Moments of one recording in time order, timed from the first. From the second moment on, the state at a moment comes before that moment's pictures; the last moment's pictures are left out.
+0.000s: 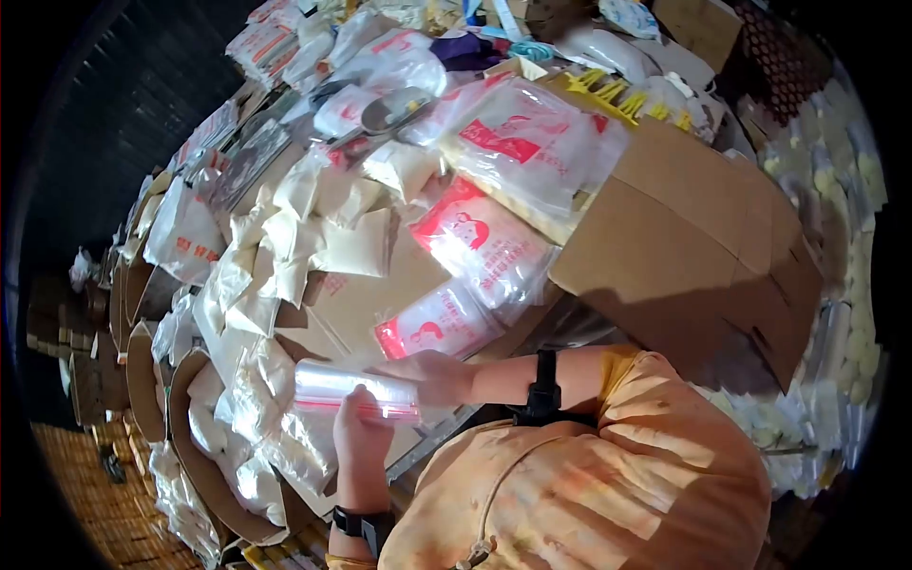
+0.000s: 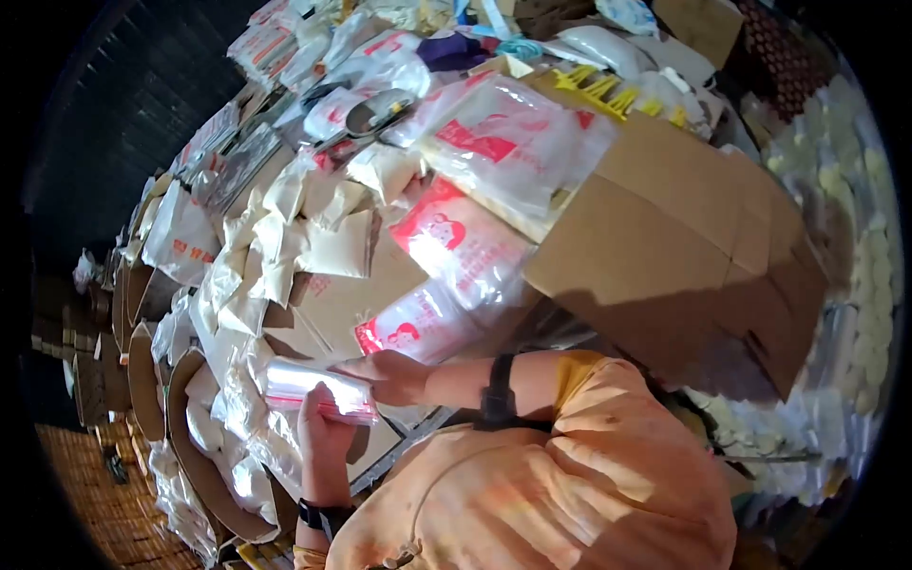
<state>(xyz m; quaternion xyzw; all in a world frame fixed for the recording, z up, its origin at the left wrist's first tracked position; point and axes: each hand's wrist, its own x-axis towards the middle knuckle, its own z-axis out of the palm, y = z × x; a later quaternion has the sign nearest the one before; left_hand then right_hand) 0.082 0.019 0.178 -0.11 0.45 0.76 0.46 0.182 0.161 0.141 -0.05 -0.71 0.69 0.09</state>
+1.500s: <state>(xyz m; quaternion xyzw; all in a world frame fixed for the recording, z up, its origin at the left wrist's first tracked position) 0.068 -0.062 0.106 -0.12 0.47 0.71 0.51 0.361 0.385 0.192 -0.27 -0.96 0.06 0.07</state>
